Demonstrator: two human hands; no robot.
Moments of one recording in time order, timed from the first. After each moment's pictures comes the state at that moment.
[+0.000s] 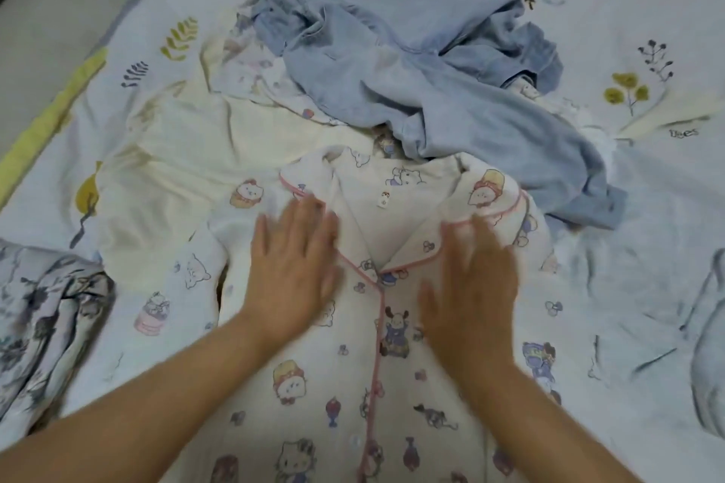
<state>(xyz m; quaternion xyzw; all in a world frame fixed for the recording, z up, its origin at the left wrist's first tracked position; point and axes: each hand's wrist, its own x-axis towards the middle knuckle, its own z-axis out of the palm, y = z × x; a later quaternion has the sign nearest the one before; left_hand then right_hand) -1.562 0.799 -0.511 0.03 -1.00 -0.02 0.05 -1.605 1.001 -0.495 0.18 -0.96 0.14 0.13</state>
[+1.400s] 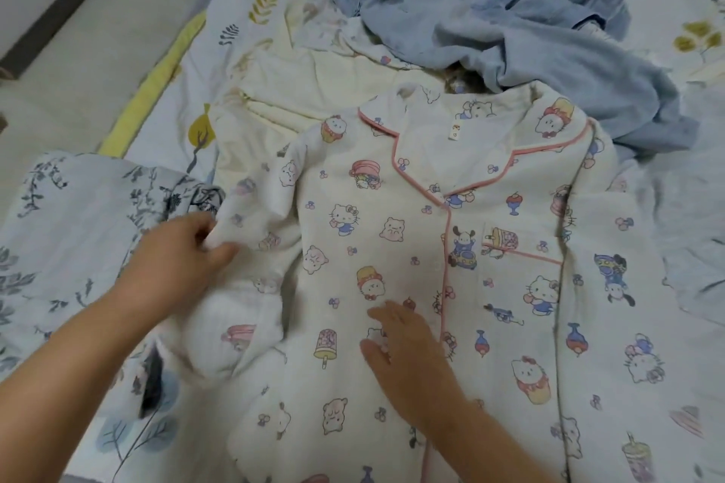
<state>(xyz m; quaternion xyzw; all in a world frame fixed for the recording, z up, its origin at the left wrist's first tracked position) -1.401 0.692 -0.415 0.32 -0.92 -0.20 -0.05 -1.418 0.944 -0.496 0.22 -0.87 0.30 -0.31</state>
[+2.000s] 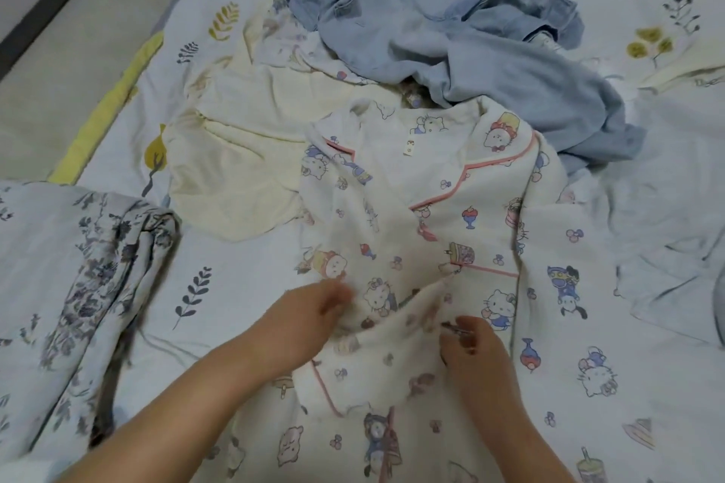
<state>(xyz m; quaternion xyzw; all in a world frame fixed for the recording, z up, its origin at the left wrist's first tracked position) -1.447 0.820 -0.454 0.16 -0.87 -0.37 -0.28 -1.474 1.029 -0.493 -0.16 -0.84 0.41 -0.32</state>
